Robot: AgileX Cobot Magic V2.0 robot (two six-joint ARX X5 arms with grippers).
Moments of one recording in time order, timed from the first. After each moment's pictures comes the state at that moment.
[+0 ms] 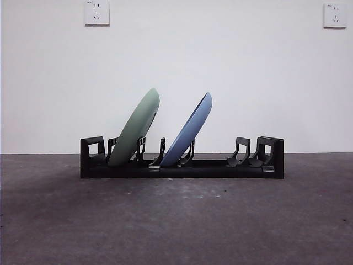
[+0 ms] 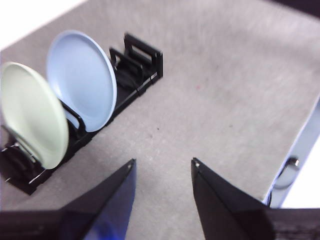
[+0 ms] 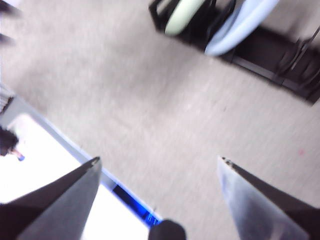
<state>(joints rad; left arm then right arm) -0.78 0.98 1.36 -0.92 0.02 0.03 0.50 1.11 1.61 -1.34 -0.29 -0.03</state>
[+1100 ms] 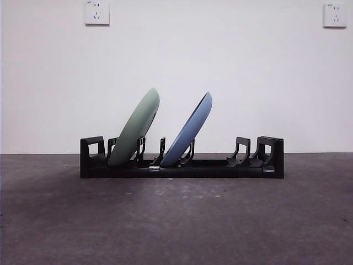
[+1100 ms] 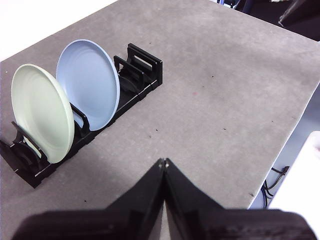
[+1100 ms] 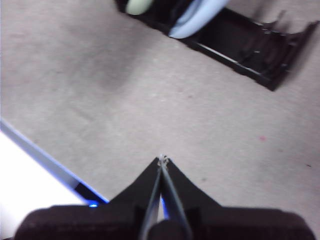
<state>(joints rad) -0.78 0.90 1.36 -0.97 0.02 0.01 0.50 1.11 1.57 -1.33 -0.13 -0.06</state>
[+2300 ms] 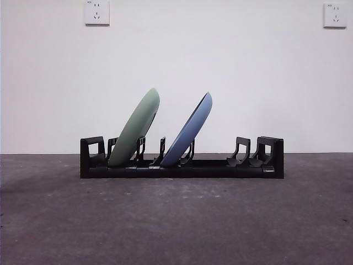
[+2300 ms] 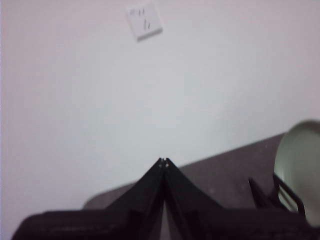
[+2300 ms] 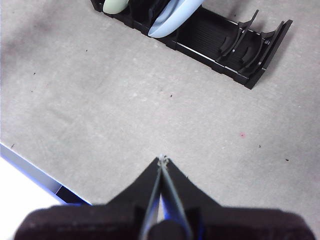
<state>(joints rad) -0.08 0.30 0.53 -0.09 -0.11 0.32 0.50 1.11 1.57 -1.33 -0.07 -0.06</state>
